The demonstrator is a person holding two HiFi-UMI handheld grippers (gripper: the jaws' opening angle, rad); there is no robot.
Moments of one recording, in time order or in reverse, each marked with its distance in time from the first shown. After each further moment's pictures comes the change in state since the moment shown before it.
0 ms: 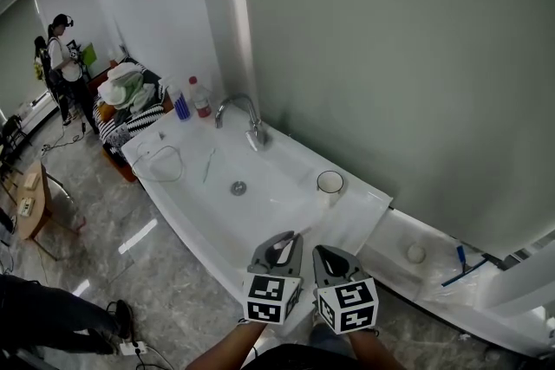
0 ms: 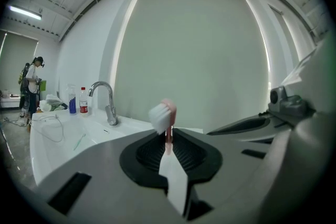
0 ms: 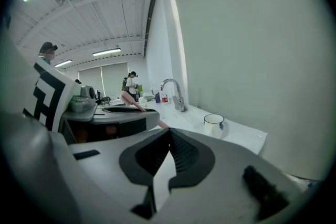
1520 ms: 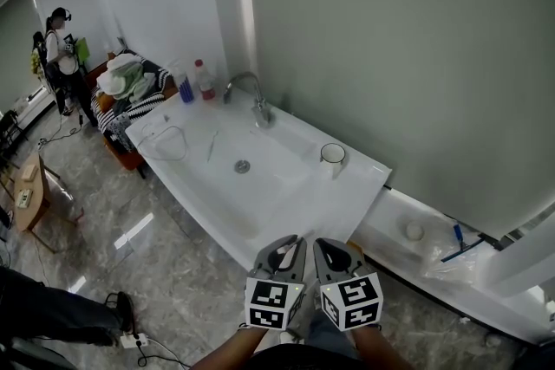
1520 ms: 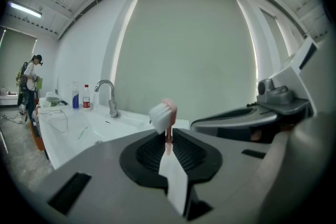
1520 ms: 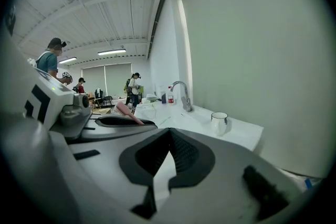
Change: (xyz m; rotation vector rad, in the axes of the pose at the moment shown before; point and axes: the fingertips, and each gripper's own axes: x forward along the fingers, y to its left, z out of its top) left arm -0.088 -0.030 -0.039 0.002 -0.002 -0.046; right arm -0.053 0.061 -0.023 -0.045 -0.035 -0.004
